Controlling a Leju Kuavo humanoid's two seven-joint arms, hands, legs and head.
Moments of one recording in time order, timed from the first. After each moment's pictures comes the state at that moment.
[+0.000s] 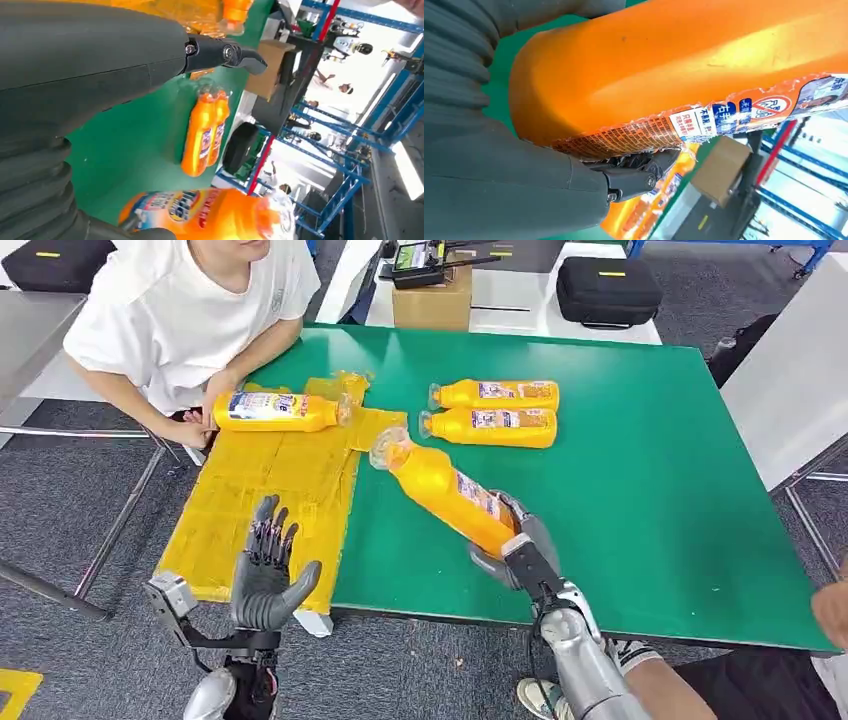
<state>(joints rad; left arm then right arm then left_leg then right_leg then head) 0.10 -0.18 -0.19 -1.50 0.28 -0.01 -0.40 -0.37 0.07 0.28 -0.84 0.41 -0.14 -0.60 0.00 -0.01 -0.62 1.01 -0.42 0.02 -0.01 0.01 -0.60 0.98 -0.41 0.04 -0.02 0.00</state>
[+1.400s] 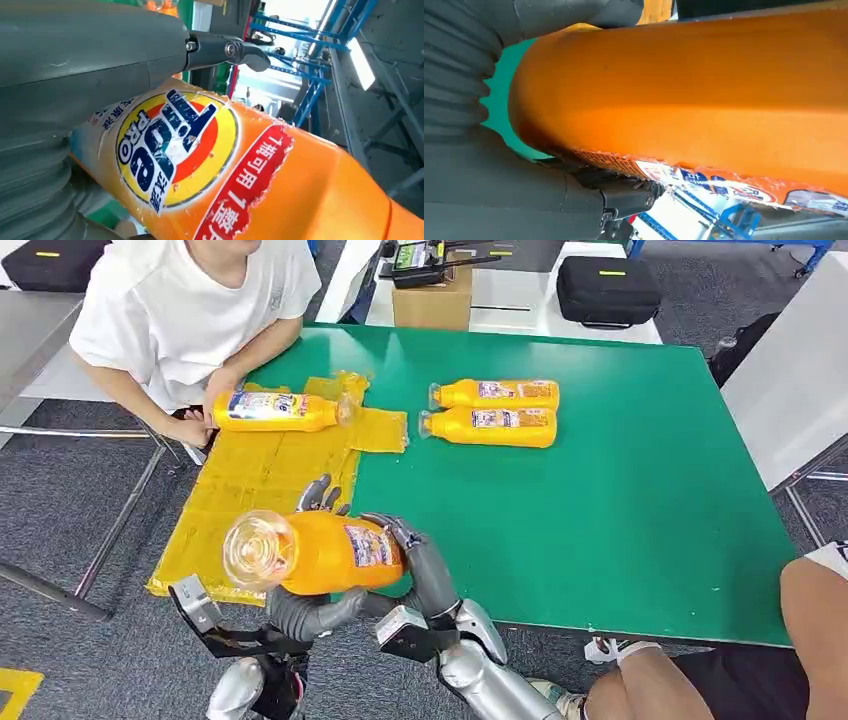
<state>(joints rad) 0.04 -0.17 -0.38 -1.52 0.24 -0.19 -0.47 -0.37 0.20 0.84 -0.89 0.36 -0.38 -0.70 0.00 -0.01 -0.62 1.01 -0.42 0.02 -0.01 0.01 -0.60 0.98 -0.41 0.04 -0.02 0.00</state>
